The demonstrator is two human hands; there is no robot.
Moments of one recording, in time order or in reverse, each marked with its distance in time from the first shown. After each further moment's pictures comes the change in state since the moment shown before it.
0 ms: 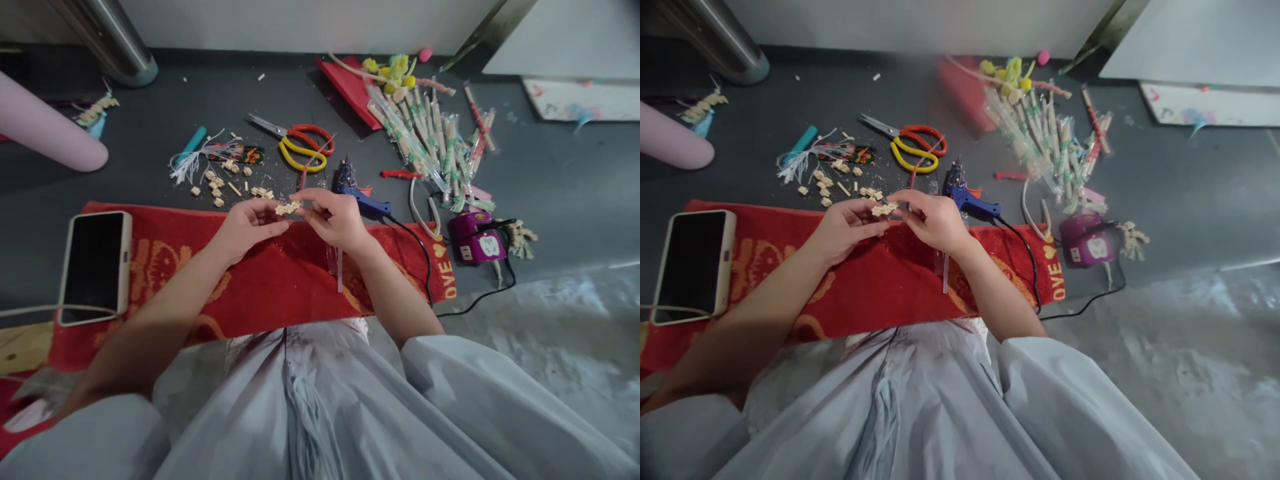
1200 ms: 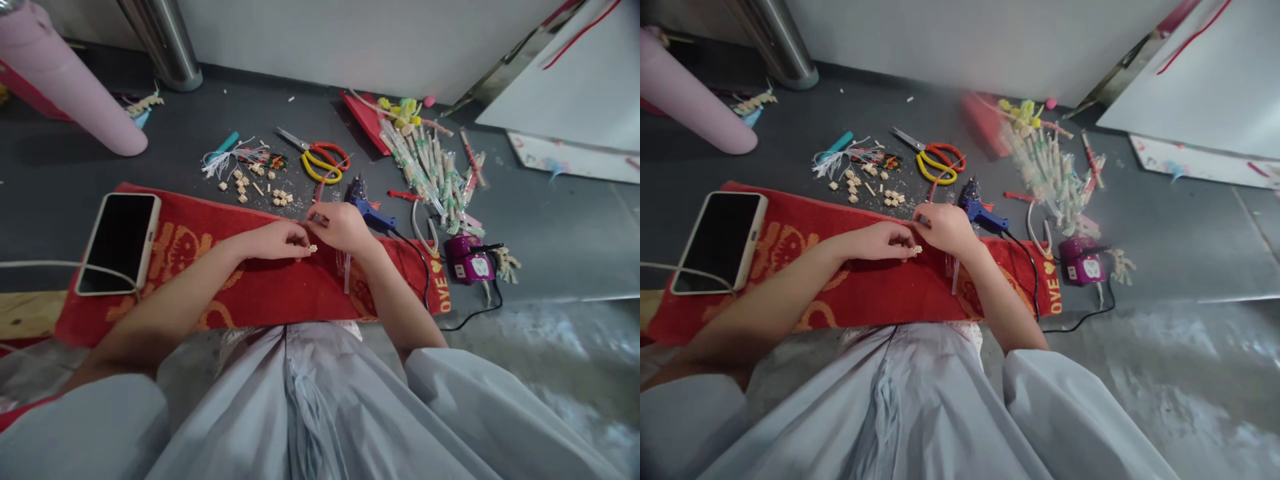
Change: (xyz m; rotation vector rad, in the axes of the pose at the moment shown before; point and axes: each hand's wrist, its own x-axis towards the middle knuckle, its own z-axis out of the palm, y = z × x) left_hand -0.007 0.018 -0.001 0.481 -0.581 -0.012; right_hand 0.016 -0.019 -0.001 -0.299 -0.421 0.247
